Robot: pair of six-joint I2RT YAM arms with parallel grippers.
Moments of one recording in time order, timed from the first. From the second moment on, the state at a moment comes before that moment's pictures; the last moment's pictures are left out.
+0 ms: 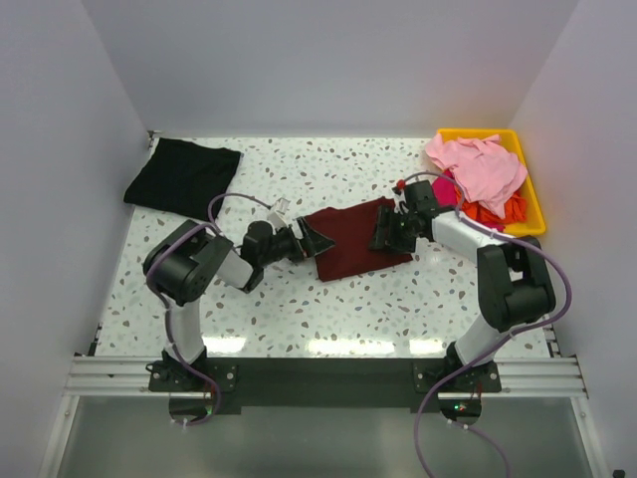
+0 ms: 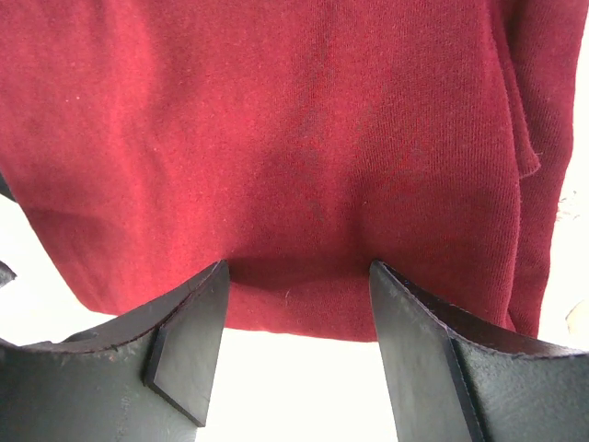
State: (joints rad) left arm -0.51 1.93 0.59 1.06 0.42 -0.91; right arm 0.26 1.66 0.99 -0.38 -0.28 0.40
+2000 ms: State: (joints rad) left arm -0.26 1.99 1.35 -0.22 0.32 -0.01; right arm 0.26 1.45 0.95 -0.49 -0.36 0.33
